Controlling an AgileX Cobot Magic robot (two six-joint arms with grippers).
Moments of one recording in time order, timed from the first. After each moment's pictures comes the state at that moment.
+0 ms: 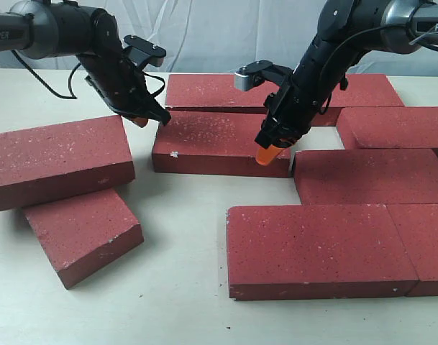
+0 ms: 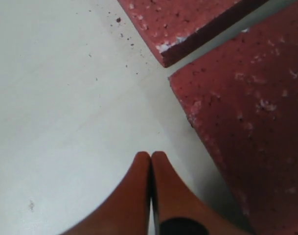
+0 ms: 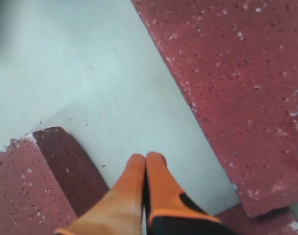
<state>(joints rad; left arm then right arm) -0.32 2.23 -1.71 -0.07 0.76 0.29 0.31 2.15 -1.64 0.47 1.18 -0.86</state>
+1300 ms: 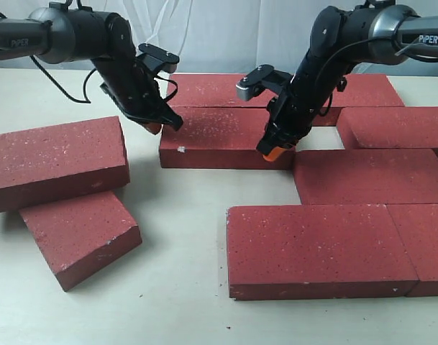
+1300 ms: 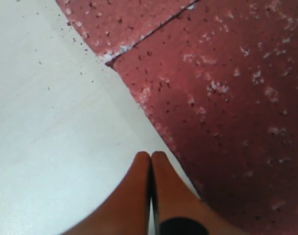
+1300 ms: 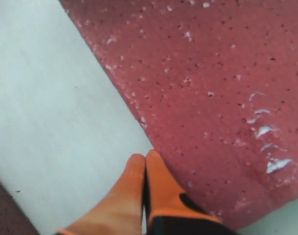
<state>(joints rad) -0.35 2.27 -1.77 -0.13 0.81 0.32 0.32 2.19 -1.64 0.33 1.00 -0.81</state>
